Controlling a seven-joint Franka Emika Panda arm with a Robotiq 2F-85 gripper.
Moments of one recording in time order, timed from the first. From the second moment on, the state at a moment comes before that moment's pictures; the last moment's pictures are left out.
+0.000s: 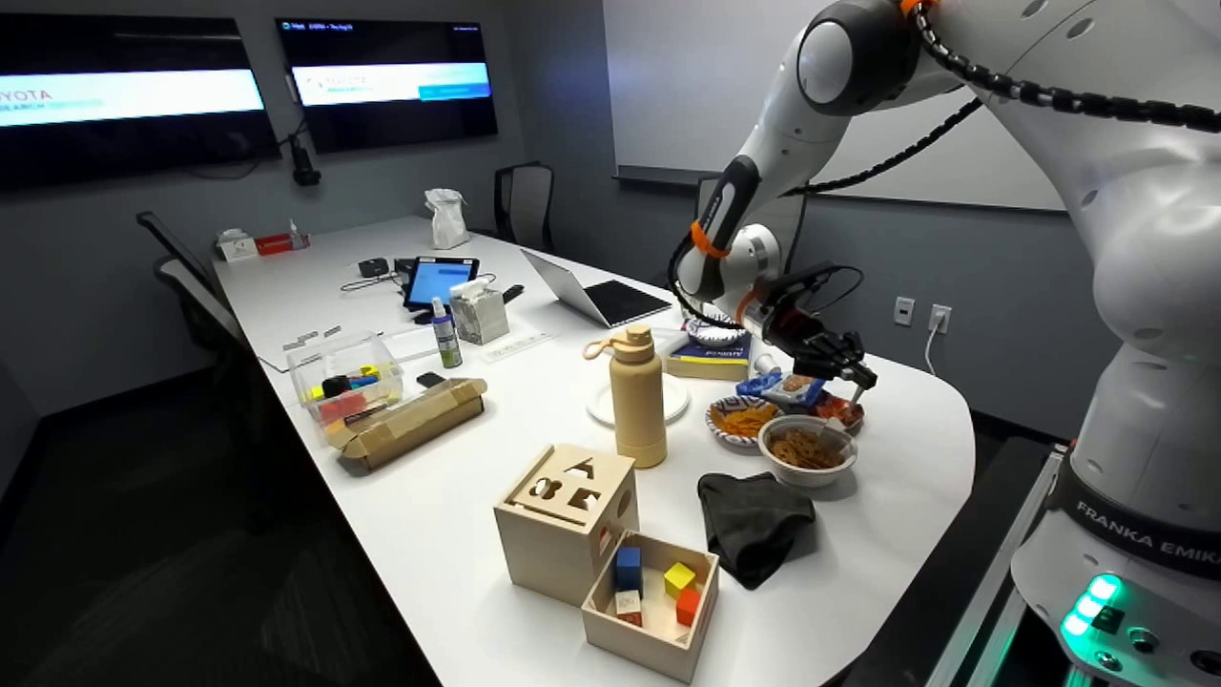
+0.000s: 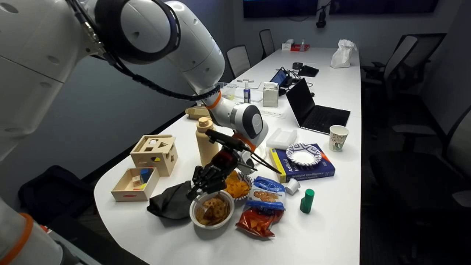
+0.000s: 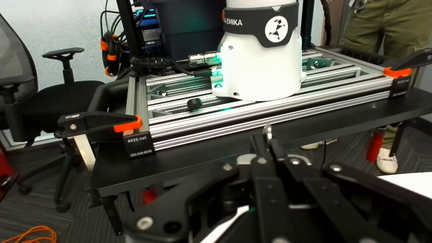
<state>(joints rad) -0.22 0.81 -0.12 -1.75 -0.05 1.18 -0.01</state>
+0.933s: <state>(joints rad) -0.21 0.86 -0.14 -1.73 -0.11 1.13 0.05</state>
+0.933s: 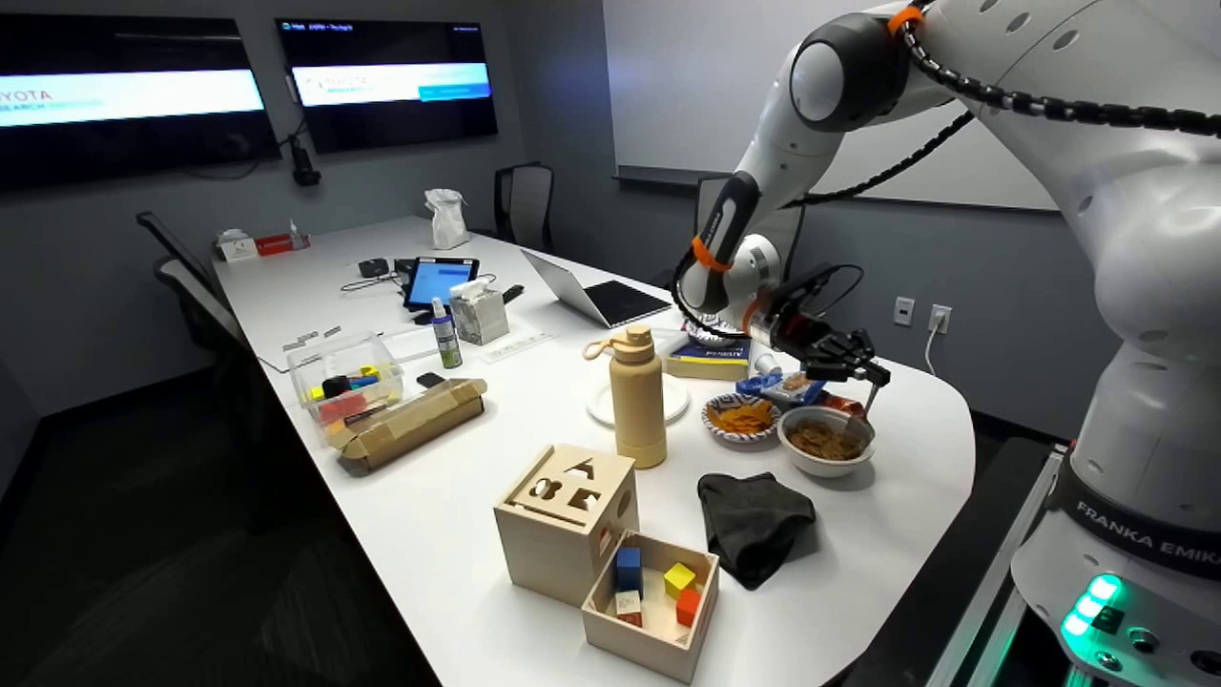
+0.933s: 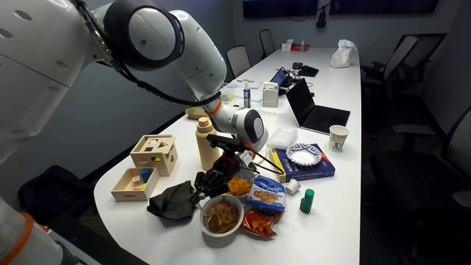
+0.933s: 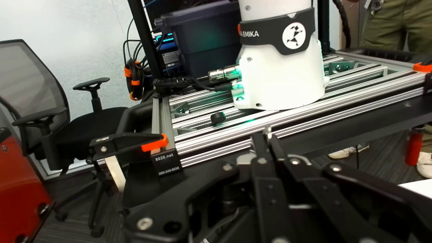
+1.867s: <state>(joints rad) -0.24 0.83 -0.15 -1.70 -0.08 1.18 0.00</state>
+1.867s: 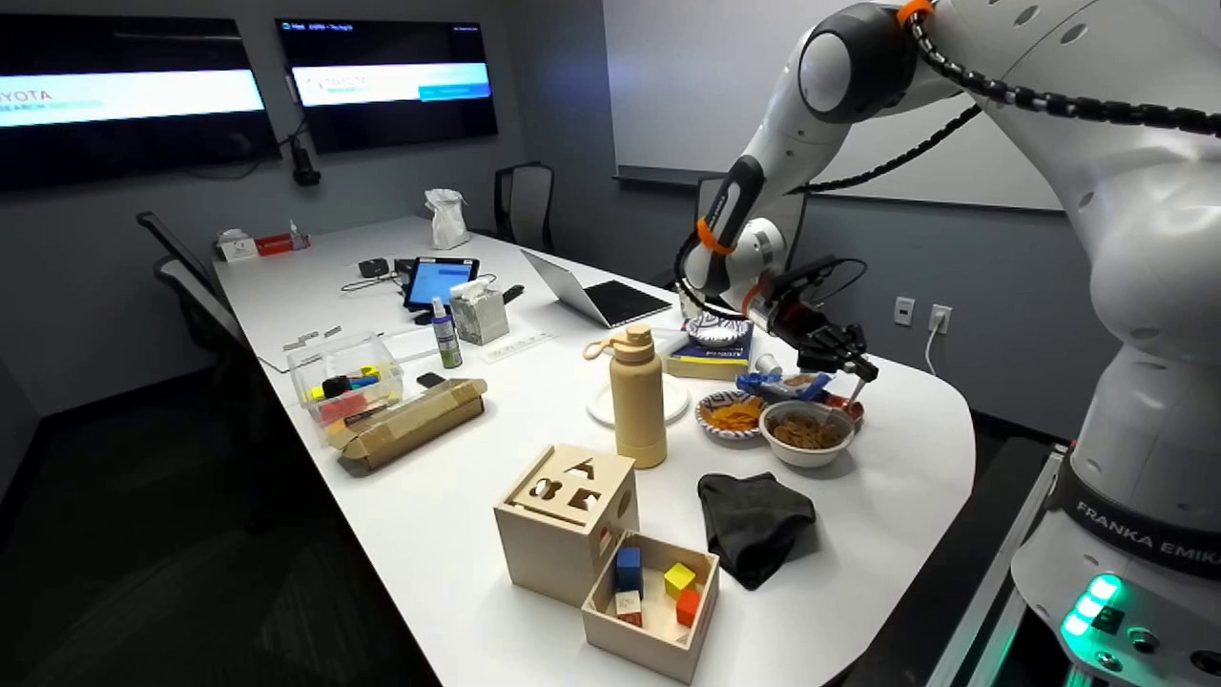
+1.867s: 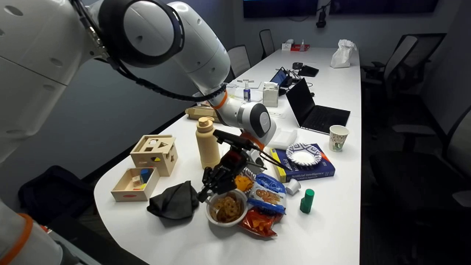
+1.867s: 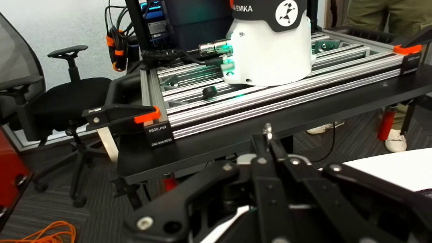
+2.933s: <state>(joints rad) -0.38 0.71 -0.16 -1.74 0.08 1.29 -0.20</state>
